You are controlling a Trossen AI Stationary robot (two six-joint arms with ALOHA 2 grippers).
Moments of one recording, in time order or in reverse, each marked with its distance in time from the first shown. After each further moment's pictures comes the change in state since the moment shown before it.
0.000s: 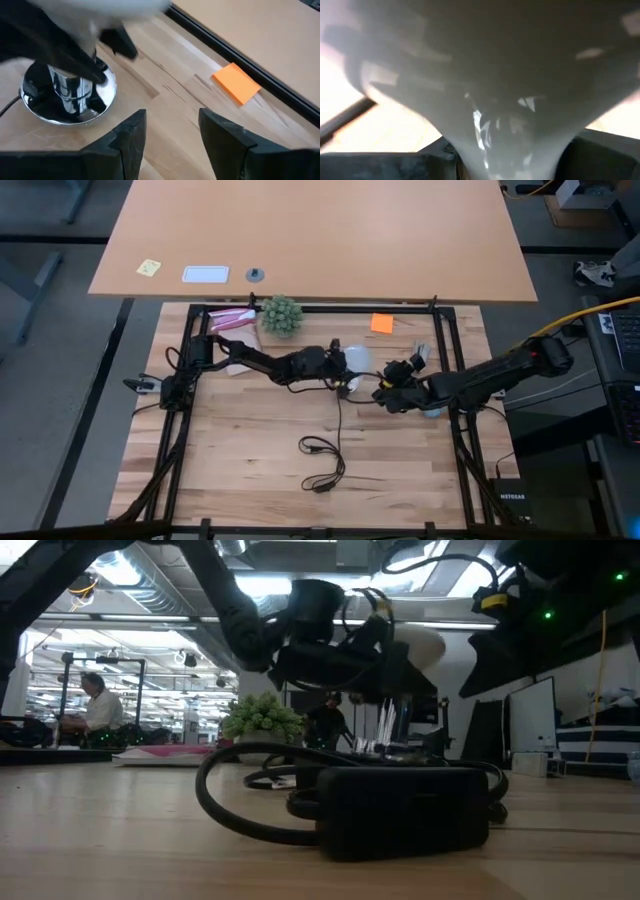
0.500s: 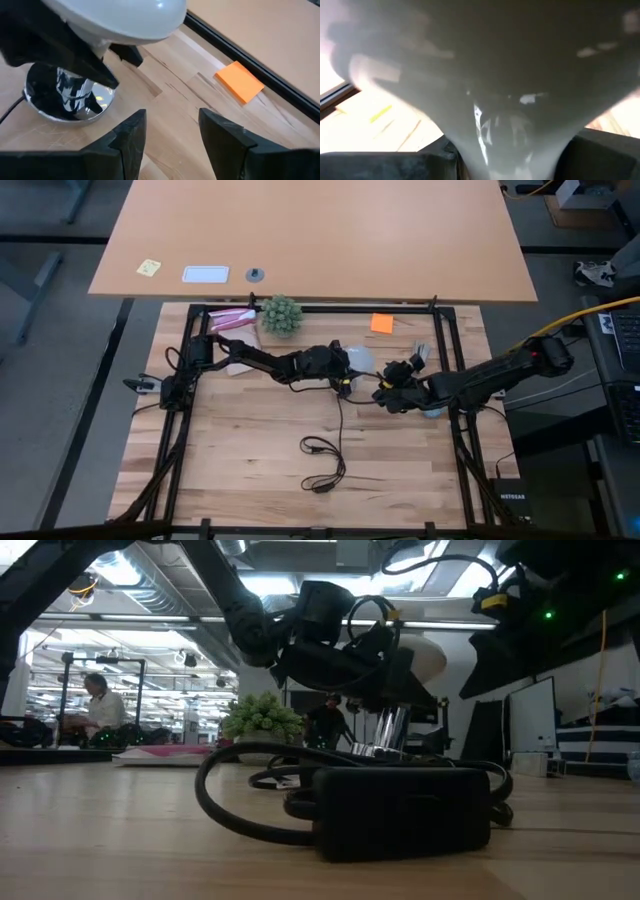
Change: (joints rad) left arm 0.001 0.000 0.043 -0.162 -0.037 -0.070; right arm 0.000 0.000 0.000 0.002 -0.013 0.000
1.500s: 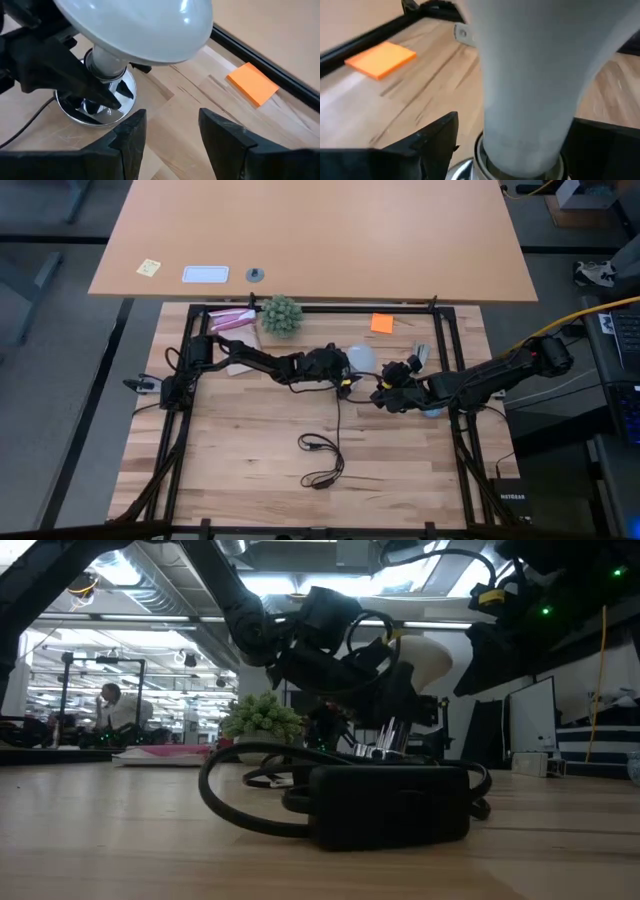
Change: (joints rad) left arm -0.008 -0.001 -0.001 -0.119 -0.062 -0.087; right arm 0.000 0.000 0.001 0.056 -0.032 -0.006
